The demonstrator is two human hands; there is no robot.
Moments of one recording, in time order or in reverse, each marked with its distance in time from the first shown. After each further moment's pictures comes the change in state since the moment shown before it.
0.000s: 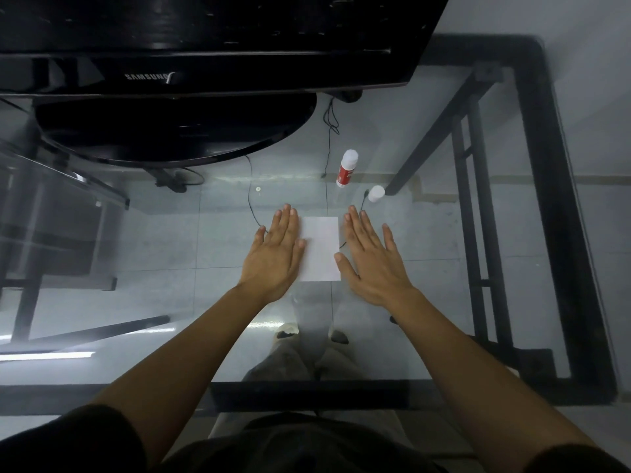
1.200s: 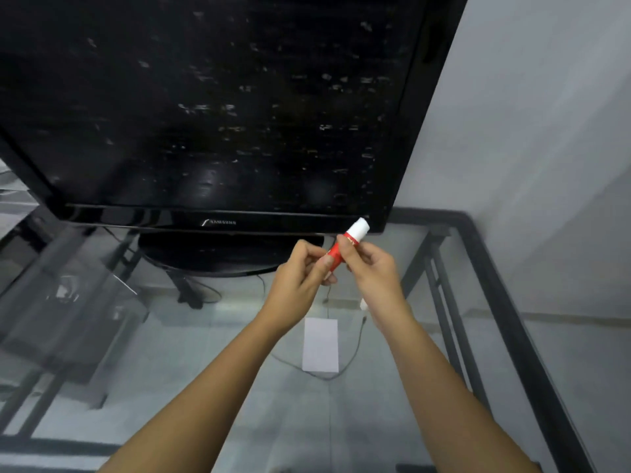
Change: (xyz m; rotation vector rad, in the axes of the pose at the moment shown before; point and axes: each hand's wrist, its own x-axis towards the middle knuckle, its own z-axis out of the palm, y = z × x) left_hand -0.041 0.092 -0.172 -0.996 0.465 0.269; right_hand -0.035 -0.101 -0.203 1.260 0.449 0.023
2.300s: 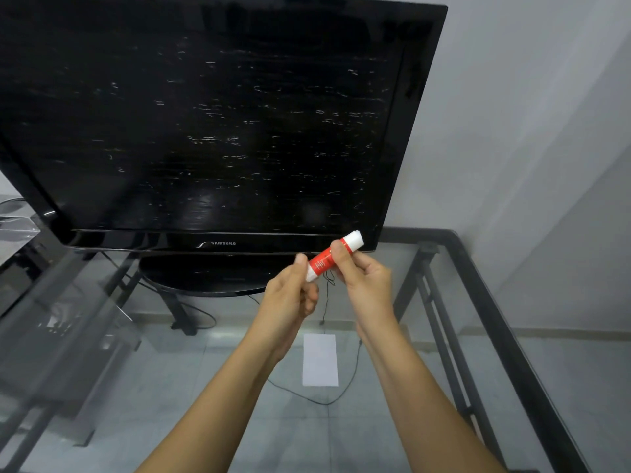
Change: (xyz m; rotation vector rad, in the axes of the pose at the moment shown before) left_hand -0.027 0.043 -0.006 -0.396 0.059 -0.287; right_hand -0.031 -0.026 0.022 0.217 0.132 -0.060
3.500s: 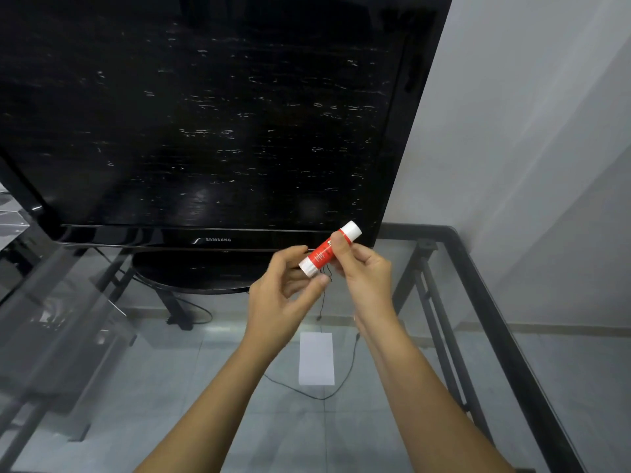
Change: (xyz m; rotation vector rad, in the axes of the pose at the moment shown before) left_hand 0.008 -0.015 -0.008 0.429 0.128 0.513; right_hand 0.016 -0.001 -0.002 -0.017 -0.017 -0.040
